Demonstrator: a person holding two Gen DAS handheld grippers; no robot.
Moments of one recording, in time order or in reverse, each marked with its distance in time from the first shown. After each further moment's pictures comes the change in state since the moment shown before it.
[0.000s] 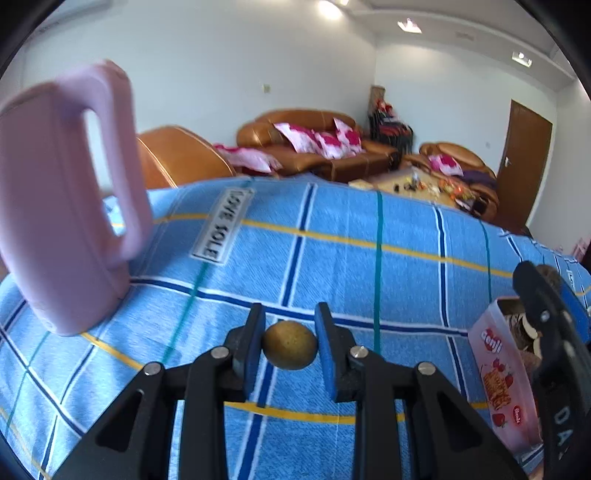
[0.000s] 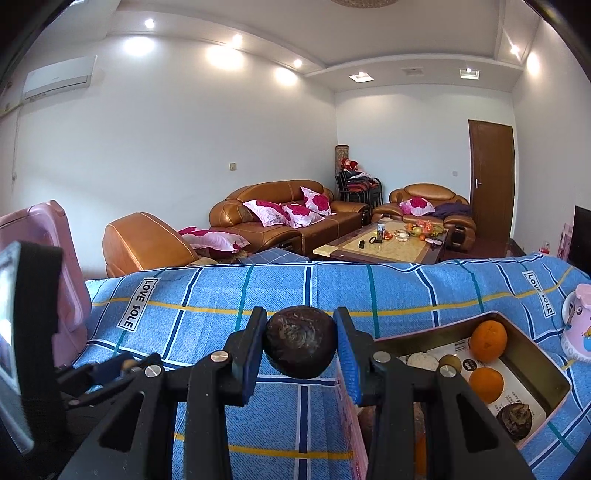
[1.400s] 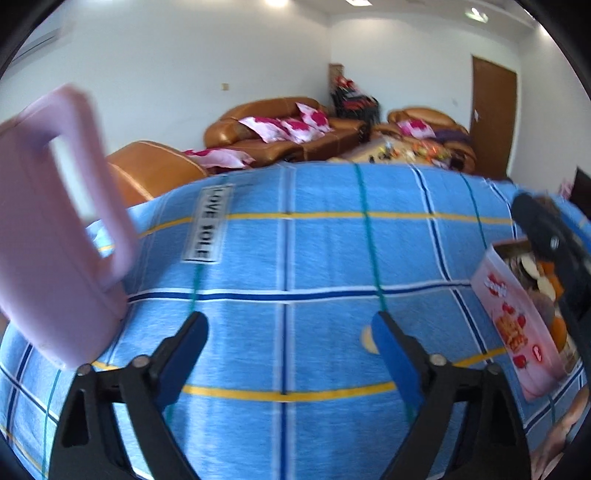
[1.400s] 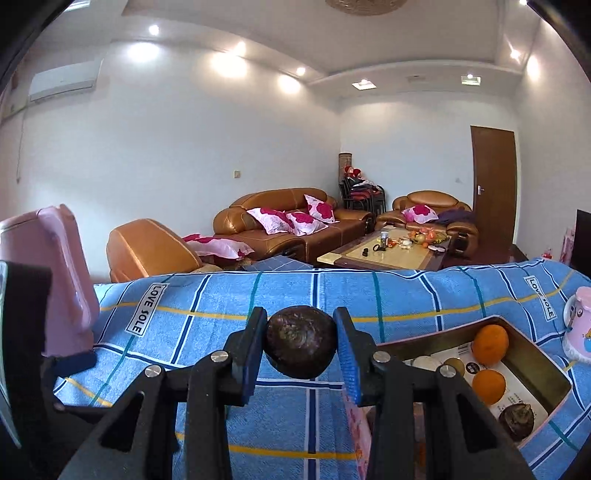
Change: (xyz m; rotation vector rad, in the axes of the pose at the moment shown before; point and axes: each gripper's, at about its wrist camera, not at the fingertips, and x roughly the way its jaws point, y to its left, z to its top) left arm 0.011 -0.005 -0.005 0.221 0.082 -0.062; right arm -0.009 0.001 0.002 0.021 -0.036 0.008
